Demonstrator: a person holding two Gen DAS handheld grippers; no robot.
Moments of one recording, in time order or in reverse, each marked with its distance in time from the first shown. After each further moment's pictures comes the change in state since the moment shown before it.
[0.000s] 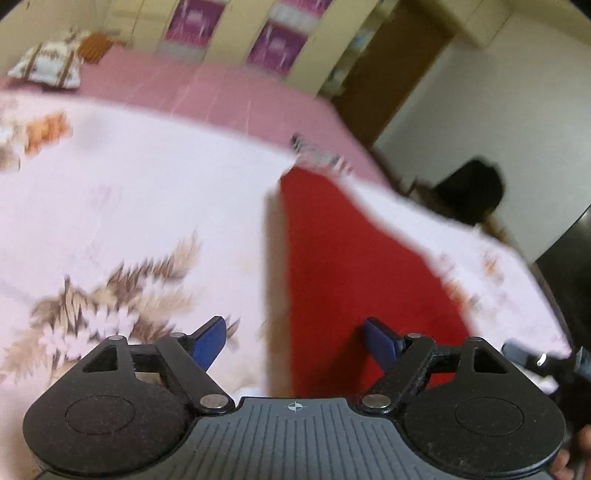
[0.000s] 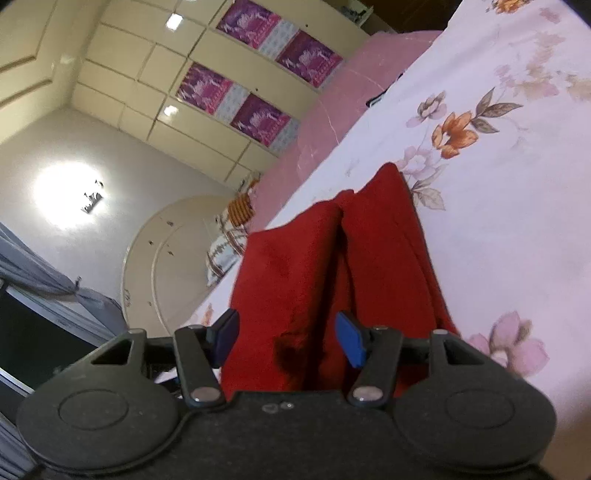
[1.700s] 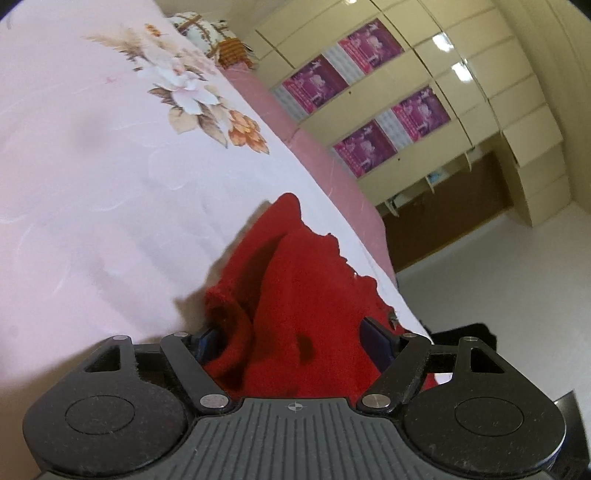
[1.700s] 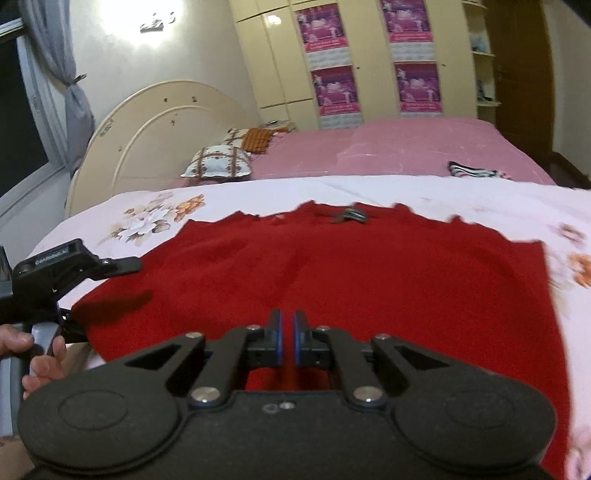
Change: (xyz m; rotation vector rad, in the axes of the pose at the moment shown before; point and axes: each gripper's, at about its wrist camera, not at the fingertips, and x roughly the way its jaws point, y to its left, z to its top) left arm -0.045 0.142 -0.060 -0.492 -0.318 -0.037; right arm 0.118 0.135 -0.094 -0.753 0.068 -0.224
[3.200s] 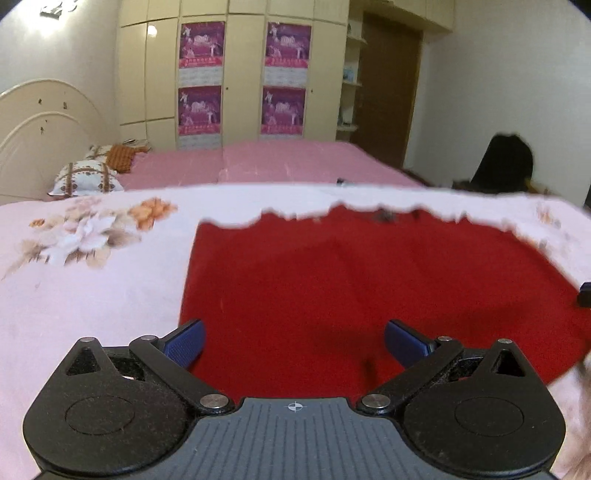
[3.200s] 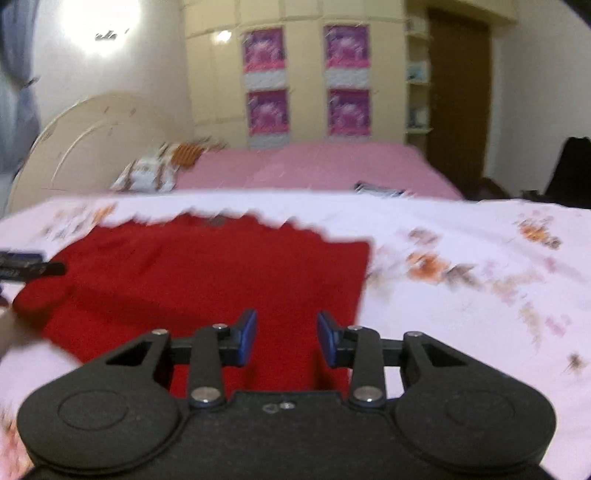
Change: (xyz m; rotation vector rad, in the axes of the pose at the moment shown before) left arm -0.002 -0.077 -0.053 0.856 0.029 0.182; right arm -0.103 -0.075 -0.046 -0.060 -0.018 -0.244
